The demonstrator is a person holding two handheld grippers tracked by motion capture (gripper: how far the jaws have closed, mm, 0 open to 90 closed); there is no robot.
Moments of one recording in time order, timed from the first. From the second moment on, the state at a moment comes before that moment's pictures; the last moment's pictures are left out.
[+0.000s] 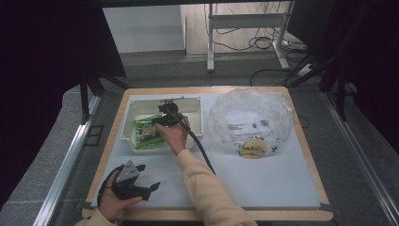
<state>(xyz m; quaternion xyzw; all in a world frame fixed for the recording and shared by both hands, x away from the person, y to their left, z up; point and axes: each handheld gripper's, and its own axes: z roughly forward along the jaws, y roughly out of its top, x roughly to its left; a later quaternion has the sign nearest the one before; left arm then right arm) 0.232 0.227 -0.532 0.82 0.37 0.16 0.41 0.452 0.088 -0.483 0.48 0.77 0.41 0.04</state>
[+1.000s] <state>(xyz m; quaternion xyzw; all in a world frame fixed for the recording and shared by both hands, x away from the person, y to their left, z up) 0.233 0.227 -0.533 0.82 0.37 0.17 0.40 0.390 -0.001 -0.417 0.34 0.81 0.47 0.09</state>
